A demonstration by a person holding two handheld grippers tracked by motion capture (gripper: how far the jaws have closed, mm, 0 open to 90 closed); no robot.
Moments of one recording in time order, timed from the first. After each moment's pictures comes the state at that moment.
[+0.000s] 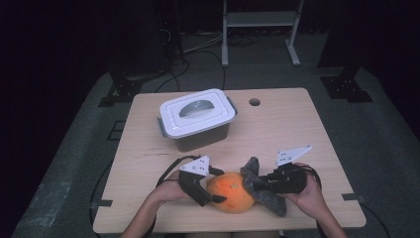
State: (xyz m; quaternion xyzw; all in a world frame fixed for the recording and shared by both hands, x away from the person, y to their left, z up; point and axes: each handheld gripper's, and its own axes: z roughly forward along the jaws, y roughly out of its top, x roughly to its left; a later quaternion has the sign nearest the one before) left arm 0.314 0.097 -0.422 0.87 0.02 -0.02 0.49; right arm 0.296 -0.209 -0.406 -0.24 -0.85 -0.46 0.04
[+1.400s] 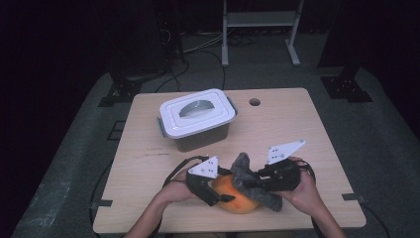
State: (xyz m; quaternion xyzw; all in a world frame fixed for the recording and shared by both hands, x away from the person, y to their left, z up) left arm 0.304 0.073 -0.409 0.88 0.00 0.01 0.48; right arm 0.287 -0.179 -0.369 -0.18 -0.87 -0.47 0.02
